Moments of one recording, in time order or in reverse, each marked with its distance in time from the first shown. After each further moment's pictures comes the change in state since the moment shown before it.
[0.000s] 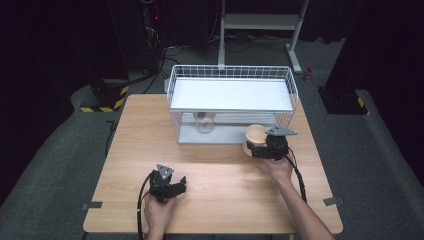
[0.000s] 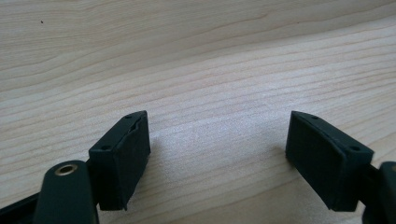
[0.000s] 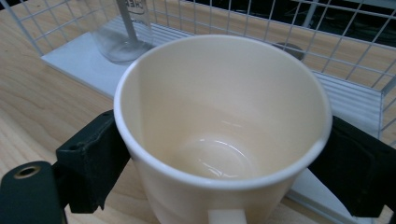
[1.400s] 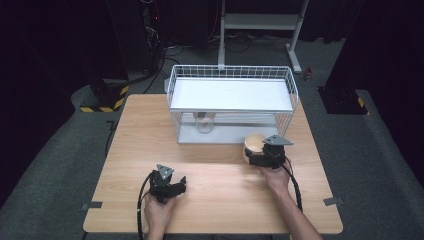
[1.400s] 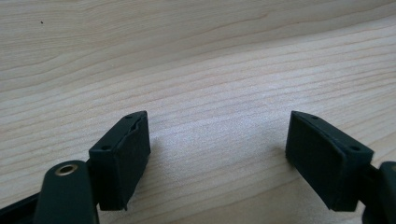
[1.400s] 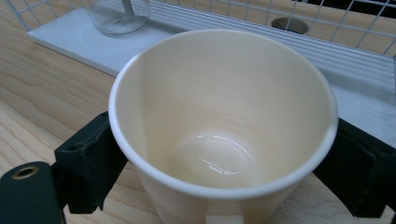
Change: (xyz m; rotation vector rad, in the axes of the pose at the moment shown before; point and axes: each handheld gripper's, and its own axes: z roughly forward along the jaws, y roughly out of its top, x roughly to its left) left arm 0.000 0.000 0.000 -0.002 0.001 0.002; right arm 0.014 -0.029 0.005 0.016 -0.033 0.020
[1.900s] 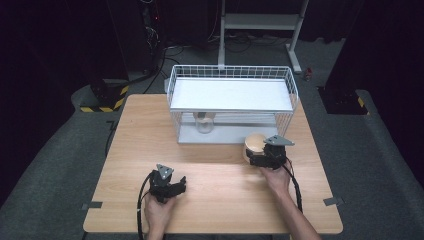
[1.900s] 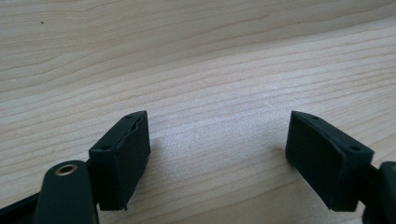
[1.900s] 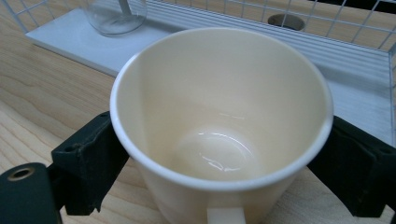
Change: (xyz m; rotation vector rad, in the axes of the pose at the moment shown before) left arm 0.000 0.000 0.000 -0.001 0.000 -0.003; right arm -0.001 -0.001 -0.003 0.004 -0.006 0.017
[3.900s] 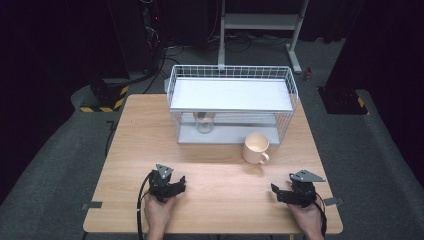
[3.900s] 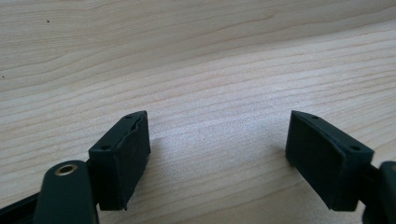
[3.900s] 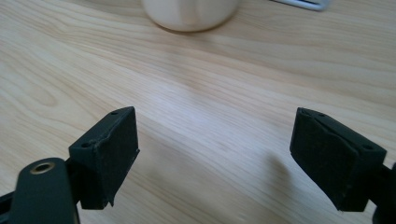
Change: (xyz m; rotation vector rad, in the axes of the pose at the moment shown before) left arm 0.001 0.000 0.000 0.001 0.011 -0.011; right arm -0.015 -0.090 -0.088 0.122 0.003 0.005
